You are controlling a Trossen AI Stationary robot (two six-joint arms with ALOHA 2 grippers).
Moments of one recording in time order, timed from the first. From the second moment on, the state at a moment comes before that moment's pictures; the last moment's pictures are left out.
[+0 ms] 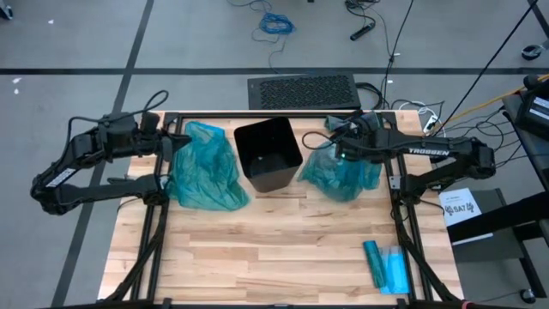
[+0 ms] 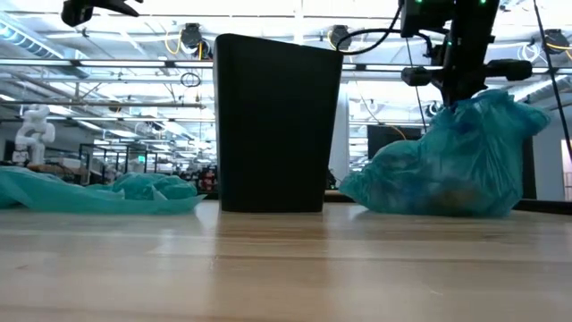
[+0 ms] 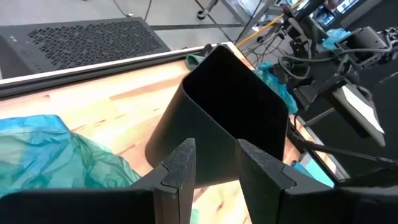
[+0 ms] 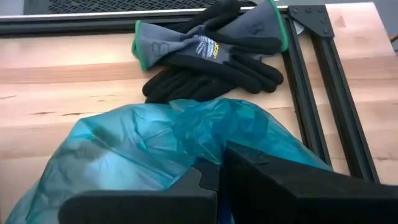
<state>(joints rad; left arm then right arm) 0.41 0.59 1.07 -0.93 0.00 -0.65 -0.22 1.25 1.04 -1.27 0.62 1.42</state>
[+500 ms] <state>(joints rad) 0.41 0.60 1.07 -0.93 -0.05 -0.65 -0.22 1.13 1.04 -1.19 0.48 1.30</state>
